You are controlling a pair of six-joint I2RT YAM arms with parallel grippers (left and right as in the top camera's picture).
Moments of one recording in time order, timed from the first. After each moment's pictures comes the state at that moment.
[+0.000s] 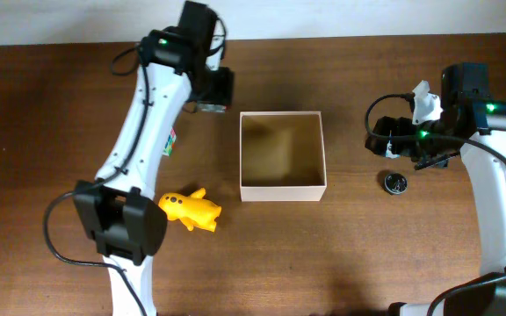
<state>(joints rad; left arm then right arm) -0.33 2.15 2.24 -1.27 0.05 -0.17 -0.14 1.57 1.48 -1.21 -0.30 0.05</state>
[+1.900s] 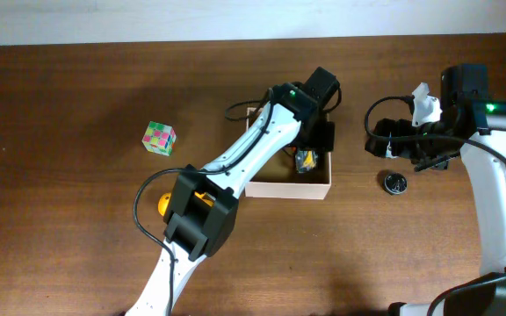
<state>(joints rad) -0.70 2.43 2.25 -1.11 0.05 -0.56 -0.14 1.57 1.48 -1.23 -0.30 0.05</state>
